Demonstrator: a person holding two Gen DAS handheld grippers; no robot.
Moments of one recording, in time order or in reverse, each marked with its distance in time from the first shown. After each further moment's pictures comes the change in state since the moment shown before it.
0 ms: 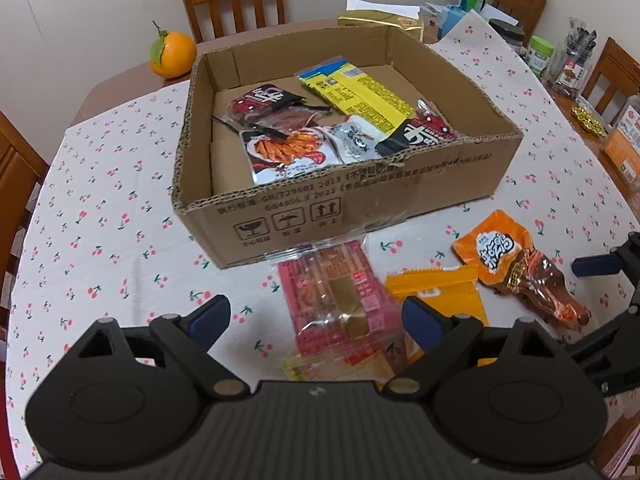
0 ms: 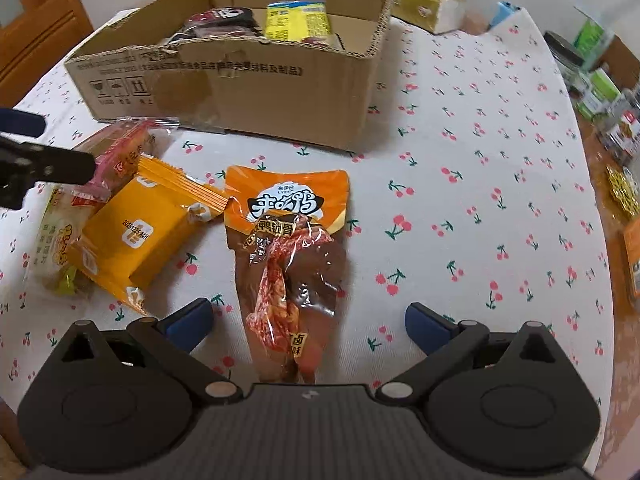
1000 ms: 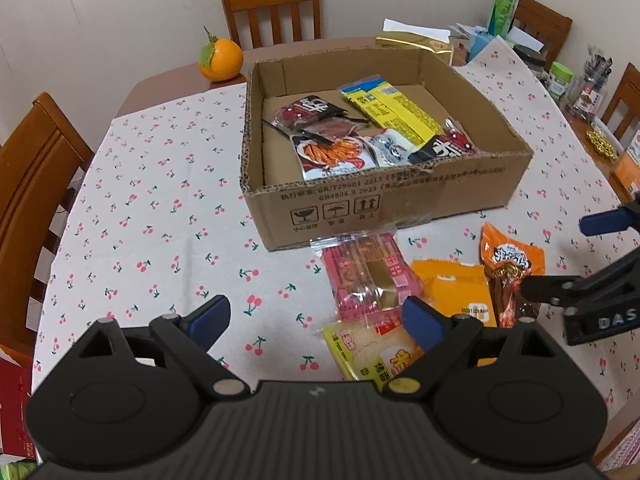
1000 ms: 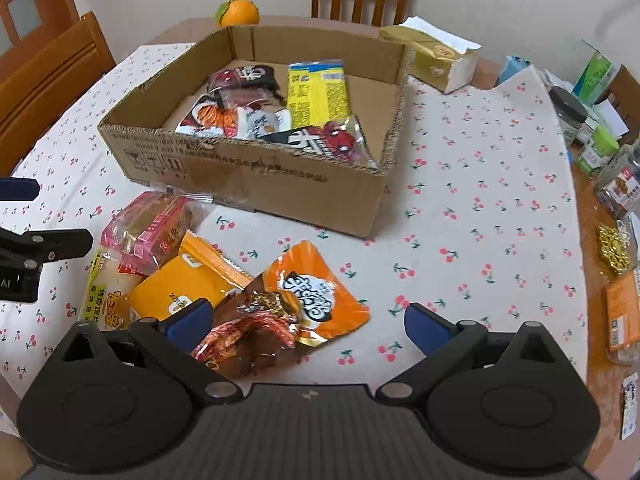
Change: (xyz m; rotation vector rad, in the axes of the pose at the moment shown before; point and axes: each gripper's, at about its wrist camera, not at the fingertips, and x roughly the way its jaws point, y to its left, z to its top) left arm -0.038 0.018 -0.018 -0.068 -0.033 0.058; right arm -0.038 0.012 0.043 -0.025 -0.066 0.023
